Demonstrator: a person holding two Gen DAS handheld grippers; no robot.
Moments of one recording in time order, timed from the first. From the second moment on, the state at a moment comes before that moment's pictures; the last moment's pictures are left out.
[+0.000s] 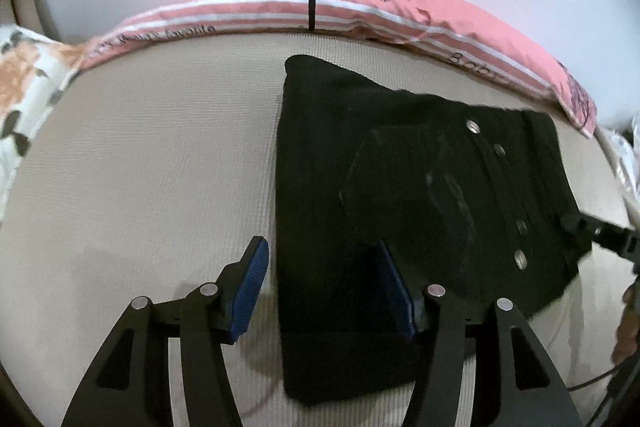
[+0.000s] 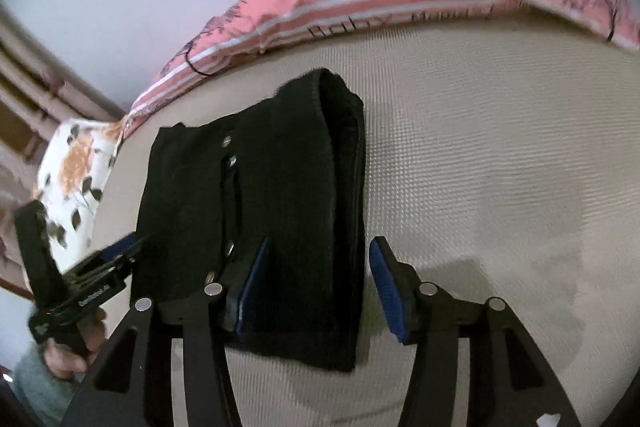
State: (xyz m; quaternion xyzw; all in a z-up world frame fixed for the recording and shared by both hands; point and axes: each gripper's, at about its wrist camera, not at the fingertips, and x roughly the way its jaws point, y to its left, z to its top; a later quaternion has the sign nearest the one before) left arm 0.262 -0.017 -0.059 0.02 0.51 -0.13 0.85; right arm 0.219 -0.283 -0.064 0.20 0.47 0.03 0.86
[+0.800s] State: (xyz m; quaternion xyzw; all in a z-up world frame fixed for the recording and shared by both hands) left arm 0.111 0.007 -0.004 0.02 0.46 -0.03 0.89; right arm 0.090 -0.189 -0.017 0.06 0.39 -0.02 0.92
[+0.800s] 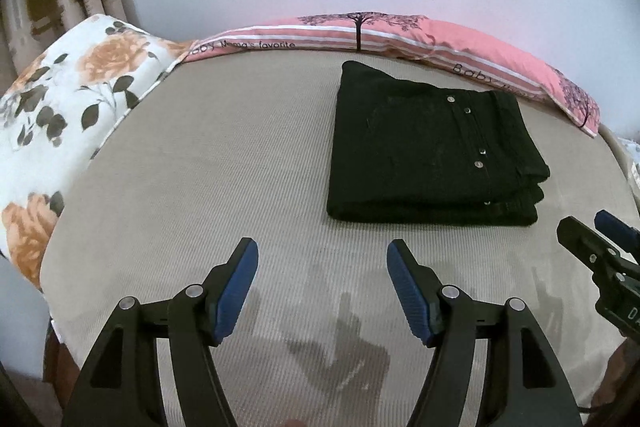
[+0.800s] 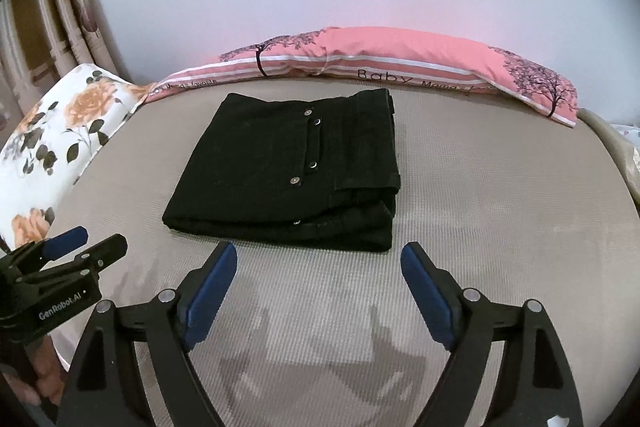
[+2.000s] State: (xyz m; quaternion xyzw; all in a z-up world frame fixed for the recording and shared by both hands) left arm 0.094 -0.006 -0.014 0.03 0.46 -0.04 0.89; right arm 0.070 -0.174 -0.033 0.06 0.41 -0.01 0.91
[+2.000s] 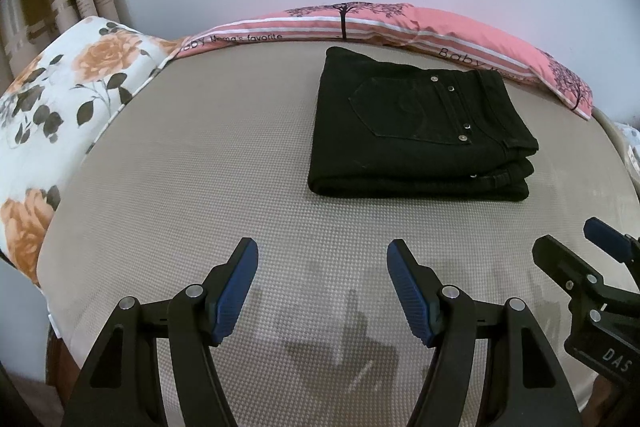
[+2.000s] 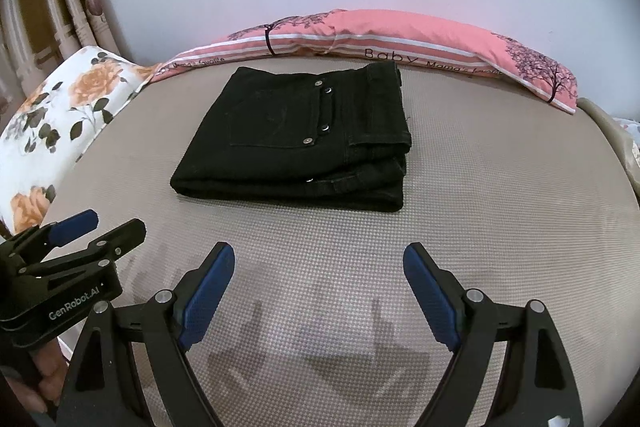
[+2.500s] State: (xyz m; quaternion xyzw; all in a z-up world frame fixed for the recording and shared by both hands) left arm 0.092 -0.008 -0.018 0.04 0.47 -0.04 0.88; right arm 0.071 -0.176 -0.034 0.05 0.41 -0.02 0.91
